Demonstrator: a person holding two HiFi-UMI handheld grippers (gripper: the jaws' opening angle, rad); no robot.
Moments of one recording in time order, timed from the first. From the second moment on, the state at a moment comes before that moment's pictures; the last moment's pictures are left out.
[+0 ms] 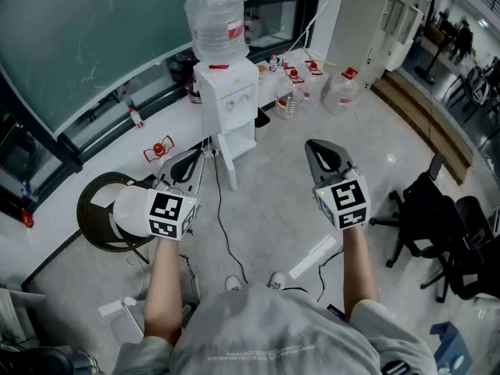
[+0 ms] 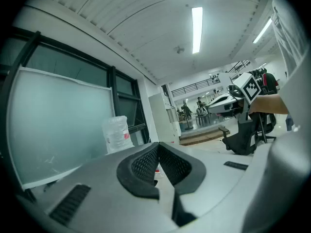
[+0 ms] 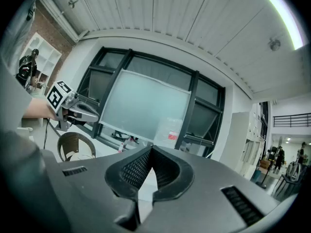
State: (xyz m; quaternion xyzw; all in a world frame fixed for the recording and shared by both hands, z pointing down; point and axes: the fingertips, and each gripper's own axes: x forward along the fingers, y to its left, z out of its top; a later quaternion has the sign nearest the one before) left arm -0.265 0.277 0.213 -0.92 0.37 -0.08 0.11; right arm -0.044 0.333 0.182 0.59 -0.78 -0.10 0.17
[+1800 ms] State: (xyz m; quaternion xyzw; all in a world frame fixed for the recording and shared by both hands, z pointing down) left arm -0.127 -0.003 0.288 -0.91 0.38 -0.14 0.06; right arm 0.103 0.043 0.251 0.56 -0.81 -0.04 0.17
